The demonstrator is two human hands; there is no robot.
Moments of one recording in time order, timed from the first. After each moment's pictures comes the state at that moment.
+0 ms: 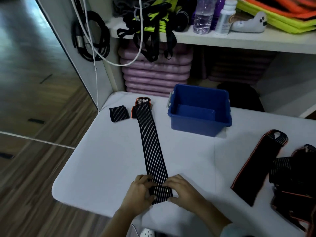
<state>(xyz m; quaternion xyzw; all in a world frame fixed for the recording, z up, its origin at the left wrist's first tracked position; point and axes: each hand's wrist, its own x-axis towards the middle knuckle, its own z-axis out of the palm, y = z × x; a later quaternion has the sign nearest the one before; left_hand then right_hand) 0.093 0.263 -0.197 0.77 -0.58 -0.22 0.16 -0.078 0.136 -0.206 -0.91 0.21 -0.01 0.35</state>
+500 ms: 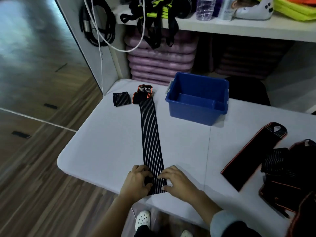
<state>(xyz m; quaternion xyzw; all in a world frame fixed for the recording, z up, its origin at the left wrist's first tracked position) 0.041 0.282 -0.193 0.82 -0.52 -0.19 0.16 -0.111 0.152 -0.211 -0.92 0.18 -0.02 0.36</state>
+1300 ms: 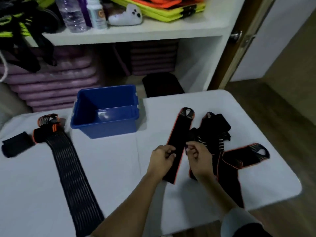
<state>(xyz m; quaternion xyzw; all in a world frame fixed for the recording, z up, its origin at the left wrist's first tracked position) -0.166 0.045 -0.143 0.66 -0.59 -0.36 0.31 -0.320 0.030 -0.159 -0.64 0.59 -0.42 0.26</state>
